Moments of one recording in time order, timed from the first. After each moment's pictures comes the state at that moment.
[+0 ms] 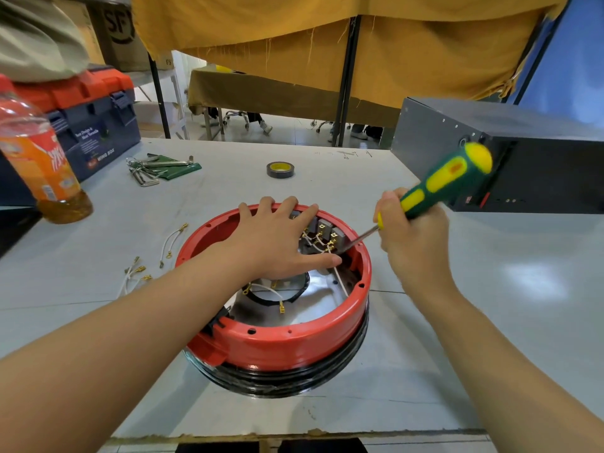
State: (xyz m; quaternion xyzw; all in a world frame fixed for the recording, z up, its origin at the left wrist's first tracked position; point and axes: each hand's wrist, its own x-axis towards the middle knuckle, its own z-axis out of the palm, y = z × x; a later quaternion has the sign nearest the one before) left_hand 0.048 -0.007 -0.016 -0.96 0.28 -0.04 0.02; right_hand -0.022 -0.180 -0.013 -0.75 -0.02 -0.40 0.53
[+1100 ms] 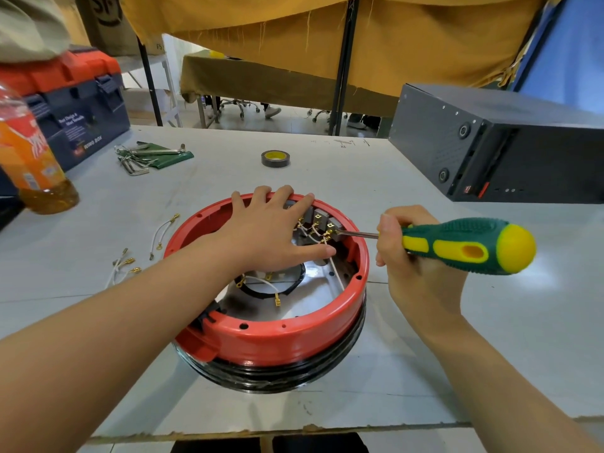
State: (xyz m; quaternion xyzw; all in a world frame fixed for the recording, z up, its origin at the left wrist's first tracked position) left_hand 0.049 -0.007 -0.018 -0.96 0.29 -0.03 0.00; right_hand -0.057 -0.172 -0.031 -0.76 -0.12 -0.47 0.43
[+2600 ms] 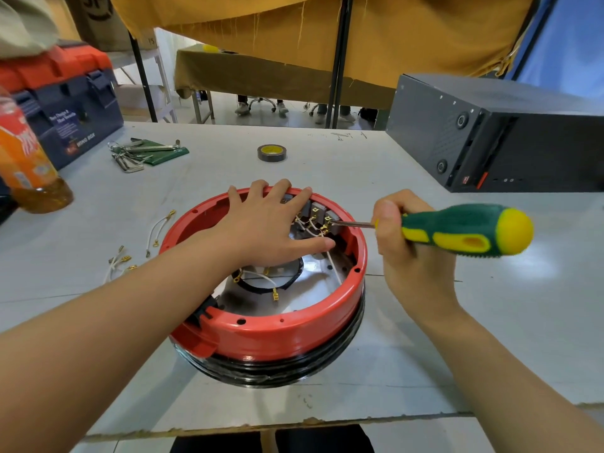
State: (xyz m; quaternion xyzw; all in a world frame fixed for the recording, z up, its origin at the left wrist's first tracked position) left_hand 0.051 -0.007 -0.019 -0.96 0.29 -0.03 0.00; right_hand -0.050 -0.171 -0.030 -0.79 -0.10 -0.42 0.44
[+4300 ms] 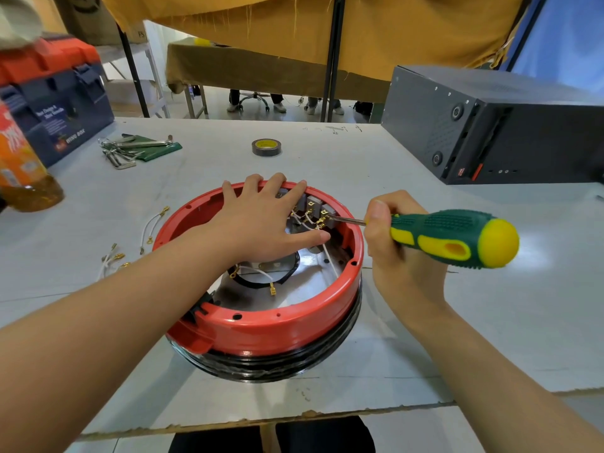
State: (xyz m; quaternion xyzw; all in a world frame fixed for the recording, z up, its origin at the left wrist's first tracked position) left_hand 0.050 -0.008 -0.020 -0.96 0.29 -0.04 0.01; right_hand -0.059 -0.162 -0.037 -0.79 -0.09 -0.45 0.40
